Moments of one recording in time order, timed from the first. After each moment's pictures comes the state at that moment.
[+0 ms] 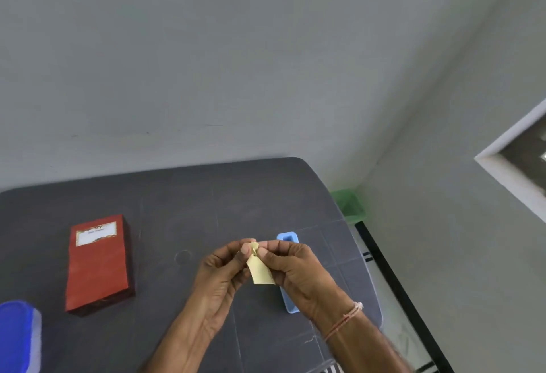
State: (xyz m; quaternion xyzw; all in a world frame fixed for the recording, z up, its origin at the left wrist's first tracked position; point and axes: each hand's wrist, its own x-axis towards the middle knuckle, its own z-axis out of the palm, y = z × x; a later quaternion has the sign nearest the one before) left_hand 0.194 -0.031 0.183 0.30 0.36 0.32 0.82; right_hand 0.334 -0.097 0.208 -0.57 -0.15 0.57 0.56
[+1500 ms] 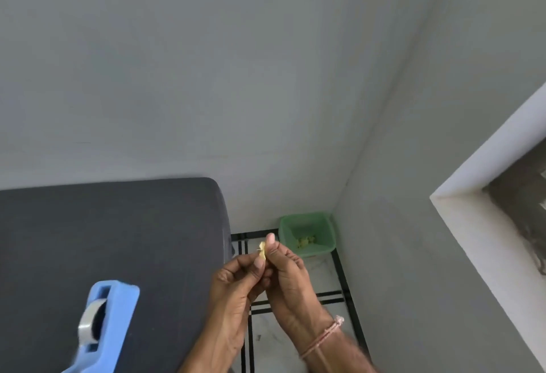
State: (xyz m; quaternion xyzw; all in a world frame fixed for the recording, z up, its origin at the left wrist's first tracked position) left_hand 0.740 -0.160 0.203 0.25 0.48 0.42 0.73; right_hand 0.837 -0.174 0.187 -0.43 -0.07 0.61 0.66
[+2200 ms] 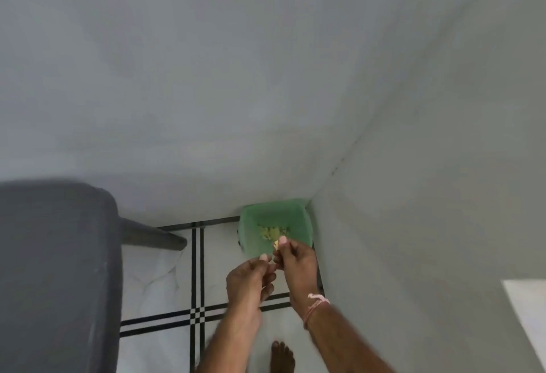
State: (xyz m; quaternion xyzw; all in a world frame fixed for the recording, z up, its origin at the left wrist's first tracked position) left_hand 0.998 0.028 -0.083 0.15 0.66 0.24 0.70; right_hand 1.094 0.009 -0.101 -0.73 -0.11 0.45 0.50
